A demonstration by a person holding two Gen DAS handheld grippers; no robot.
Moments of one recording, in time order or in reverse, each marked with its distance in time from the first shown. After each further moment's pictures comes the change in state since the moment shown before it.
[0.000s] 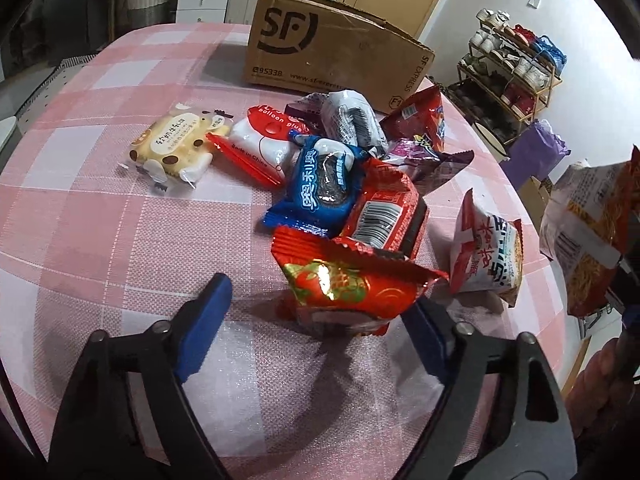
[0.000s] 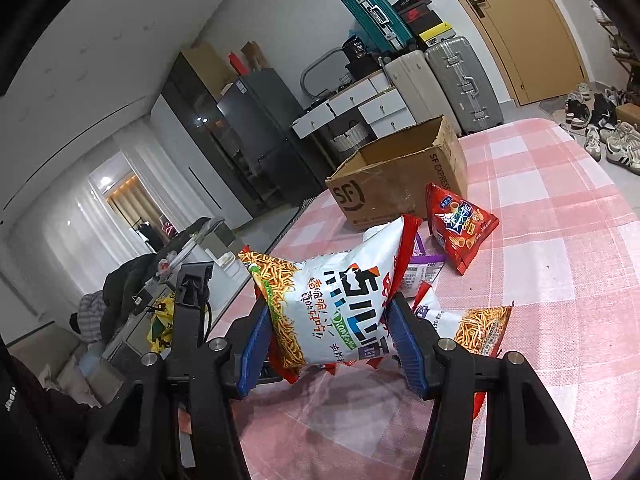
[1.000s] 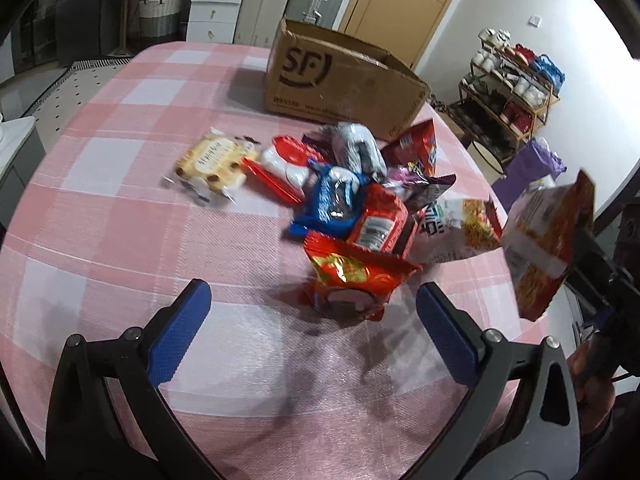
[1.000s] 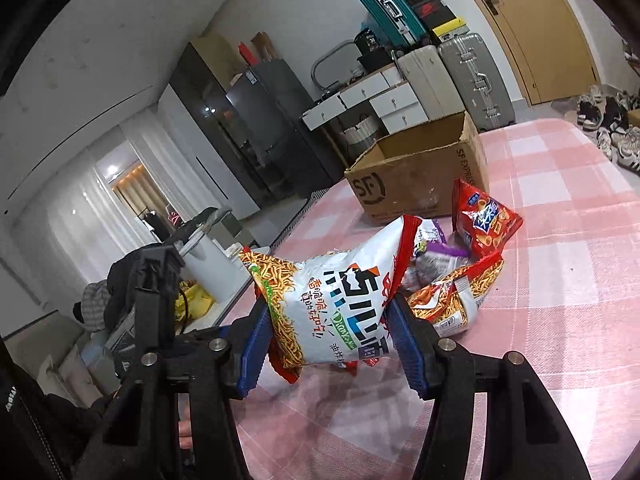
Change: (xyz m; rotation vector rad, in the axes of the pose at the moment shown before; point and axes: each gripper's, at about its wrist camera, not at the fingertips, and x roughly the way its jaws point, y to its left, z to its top) left arm -0.048 0.009 -0.008 -0.024 -0.051 0.014; right arm 0.012 0.018 0.007 -0.025 0.027 0.025
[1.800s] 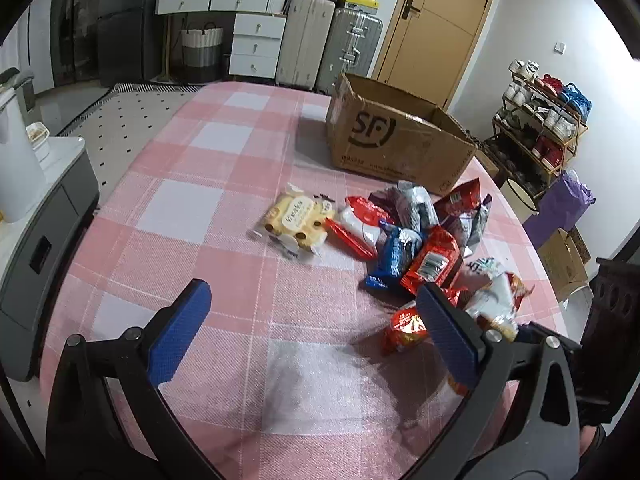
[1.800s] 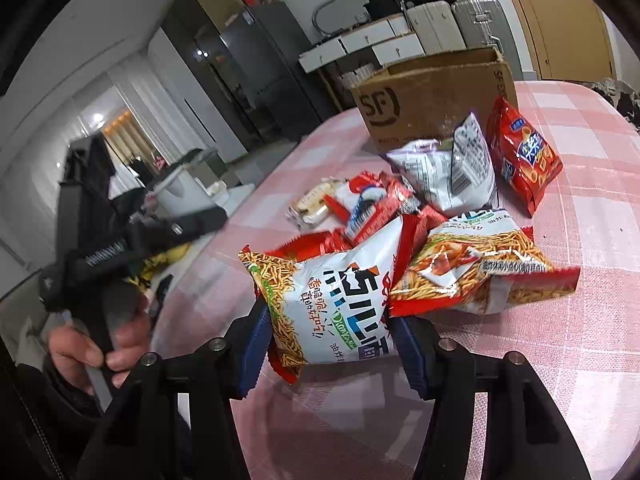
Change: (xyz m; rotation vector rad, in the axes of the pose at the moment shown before) left arm -0.043 0.043 0.021 -0.047 -0.132 0.134; right arm 0.085 0.005 -0.033 -0.035 0.194 -0.024
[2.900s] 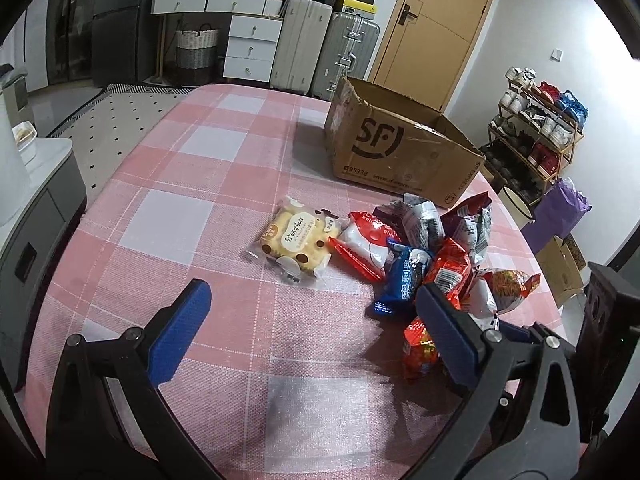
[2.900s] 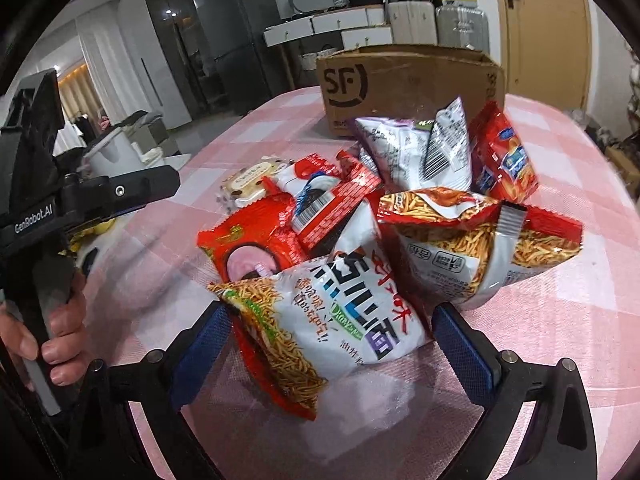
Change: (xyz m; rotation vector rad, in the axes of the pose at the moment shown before) left arm 0.028 0.006 0.016 -0.009 -0.028 -0.029; right arm 0.063 0.004 0.005 -0.089 0.104 -0.265
